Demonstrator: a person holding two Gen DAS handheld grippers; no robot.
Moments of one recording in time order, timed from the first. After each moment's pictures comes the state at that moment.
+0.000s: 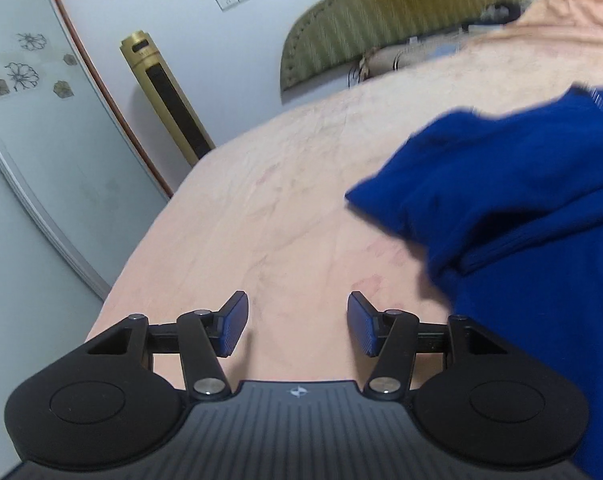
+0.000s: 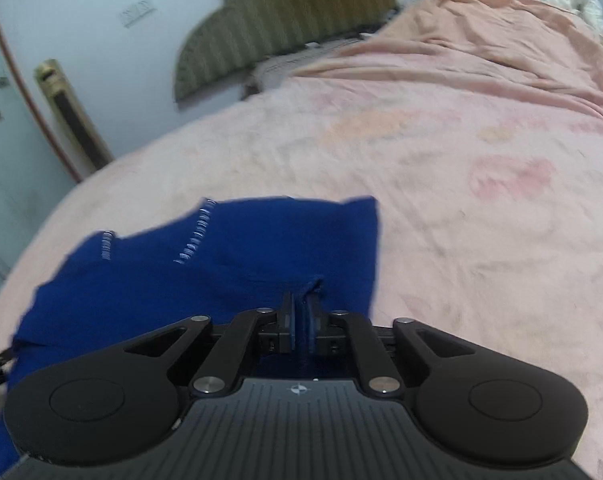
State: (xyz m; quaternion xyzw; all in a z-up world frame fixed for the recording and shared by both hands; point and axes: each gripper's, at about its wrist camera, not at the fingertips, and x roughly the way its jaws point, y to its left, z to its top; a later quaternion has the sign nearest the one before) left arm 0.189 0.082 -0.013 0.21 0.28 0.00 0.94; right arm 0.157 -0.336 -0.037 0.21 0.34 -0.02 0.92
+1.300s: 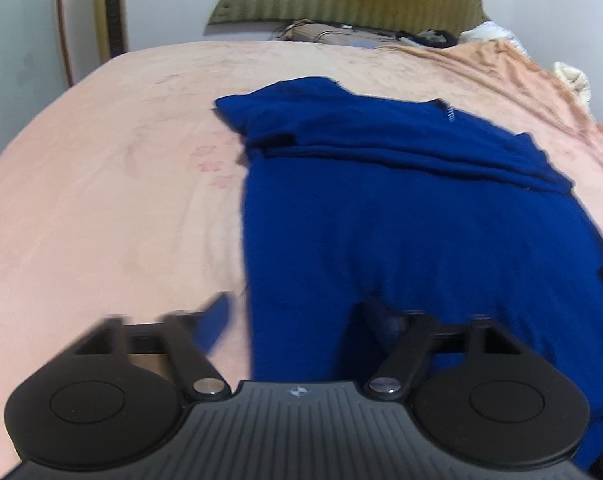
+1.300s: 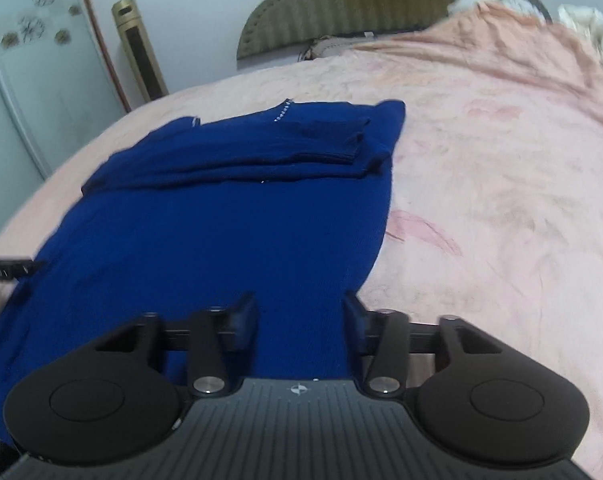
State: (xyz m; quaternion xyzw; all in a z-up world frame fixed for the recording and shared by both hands) left arm 0.077 0.089 -0.012 0.01 0.39 -0.15 0.91; right arm -0.016 -0.277 -0.041 0.10 0.35 0.06 0.93
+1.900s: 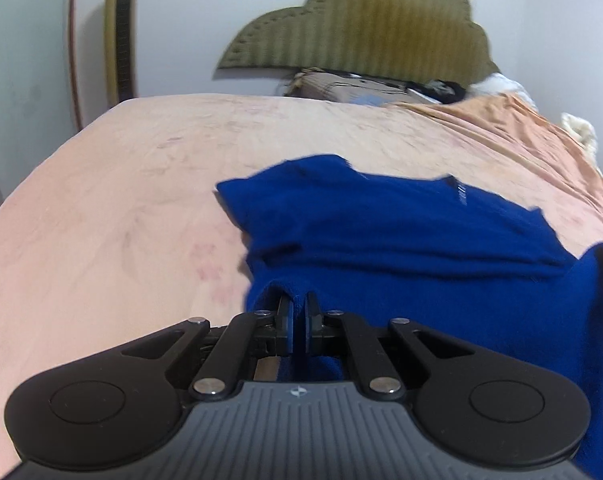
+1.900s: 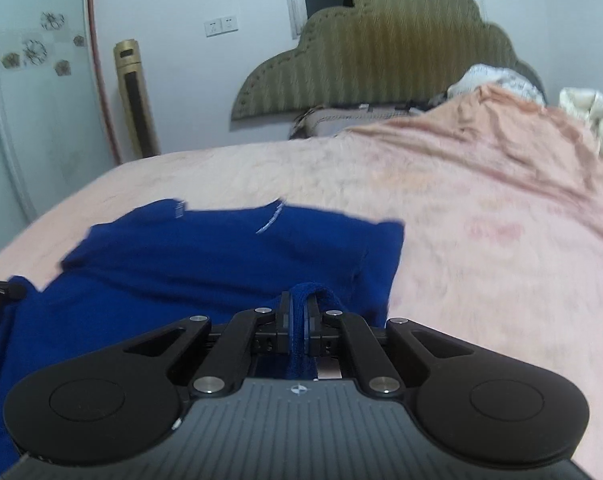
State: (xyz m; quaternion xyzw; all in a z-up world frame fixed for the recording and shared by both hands) left arm 0.135 0.080 0.018 -0.01 0.34 -0.12 0.93; right arm 0.048 -0.282 0.008 0.07 0.26 0.03 0.96
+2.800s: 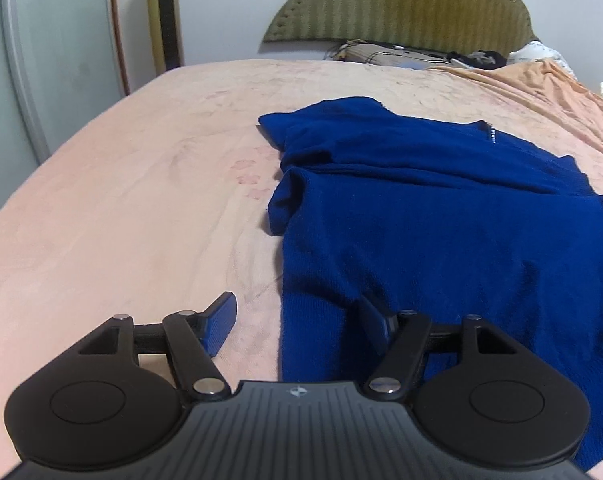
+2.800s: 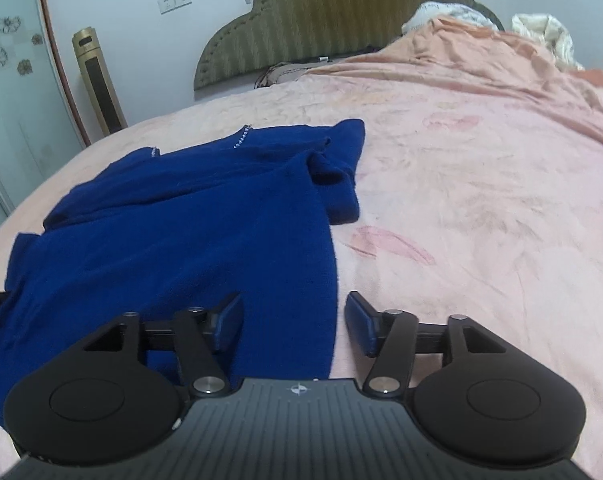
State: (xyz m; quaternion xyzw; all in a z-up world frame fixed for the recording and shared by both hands) left arm 0.067 0.070 -0.011 0.02 0.37 -0.04 0.93; right arm -0.013 -0.278 -0.048 0.13 0.32 -0.01 0.94
